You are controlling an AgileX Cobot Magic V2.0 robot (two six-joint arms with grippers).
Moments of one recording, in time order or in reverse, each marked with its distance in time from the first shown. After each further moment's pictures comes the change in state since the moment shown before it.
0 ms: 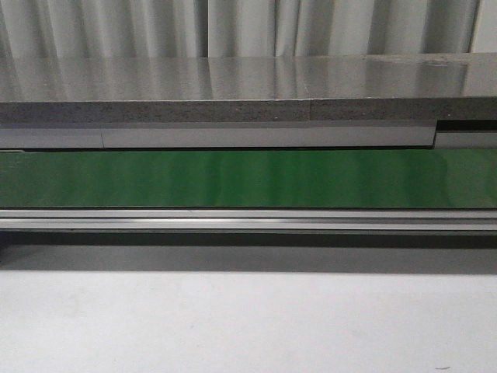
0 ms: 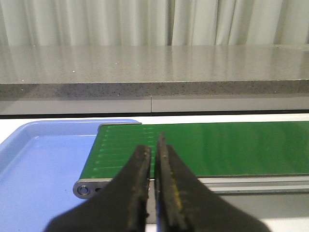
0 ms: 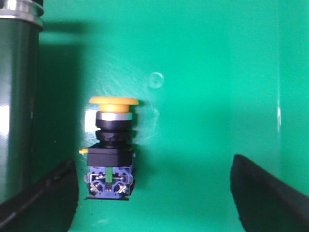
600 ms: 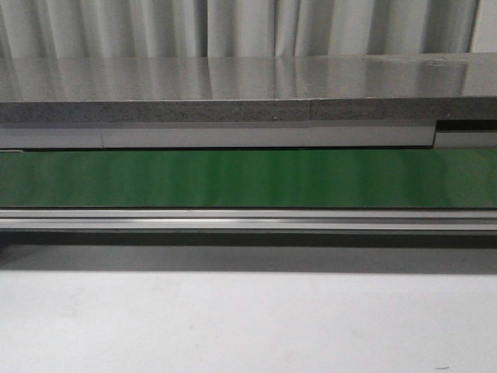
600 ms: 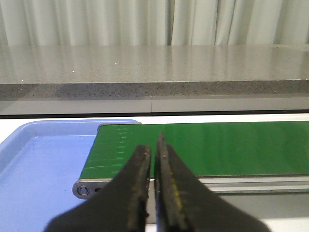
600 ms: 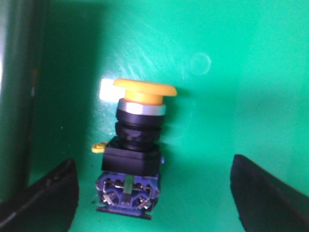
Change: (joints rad) left arm 0.000 0.000 0.000 0.000 0.000 0.000; right arm 0.059 0.101 0.000 -0.047 0.009 -0.036
